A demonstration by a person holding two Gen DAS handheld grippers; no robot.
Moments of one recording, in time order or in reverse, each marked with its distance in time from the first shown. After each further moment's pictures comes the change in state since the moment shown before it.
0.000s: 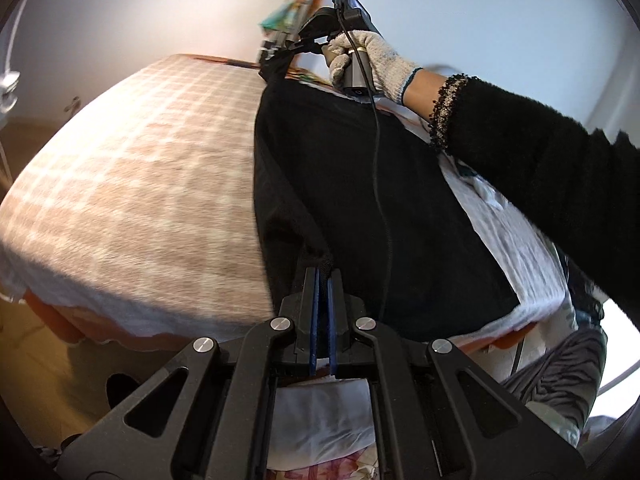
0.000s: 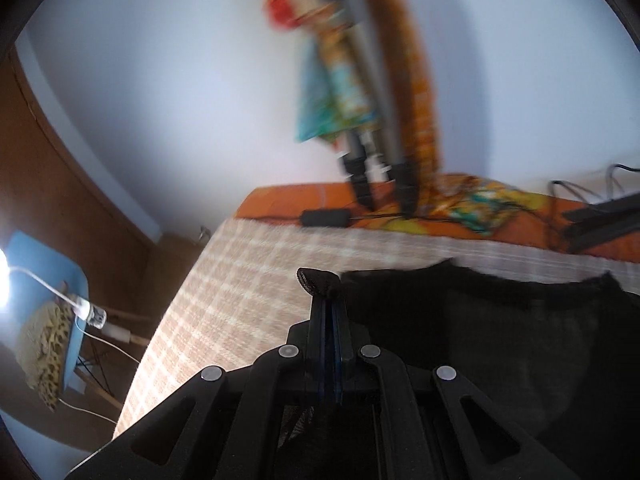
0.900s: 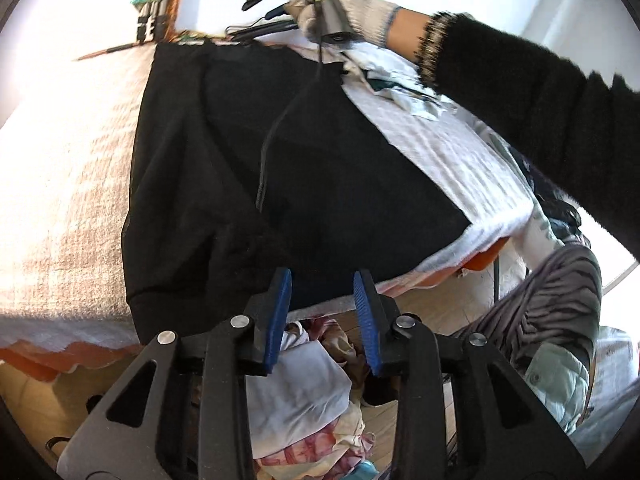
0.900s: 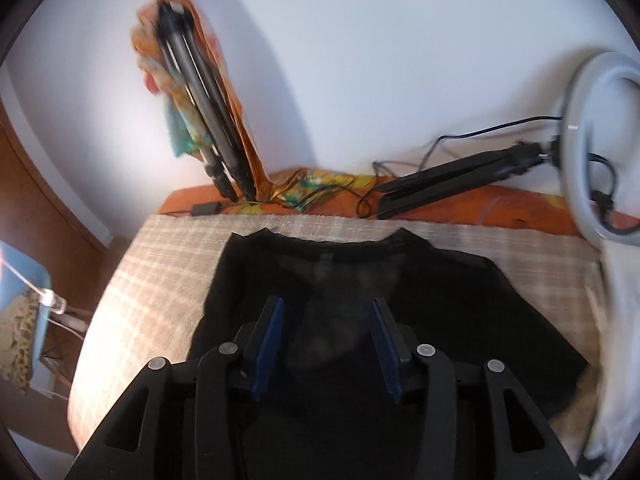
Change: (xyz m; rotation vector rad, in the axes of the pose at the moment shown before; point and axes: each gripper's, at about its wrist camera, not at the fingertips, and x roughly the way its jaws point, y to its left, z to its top) left arm 0.037 -0.092 -0.030 0.246 0.178 -0.169; right arm -0.112 -0.121 -0.041 0.035 -0.011 -0.171
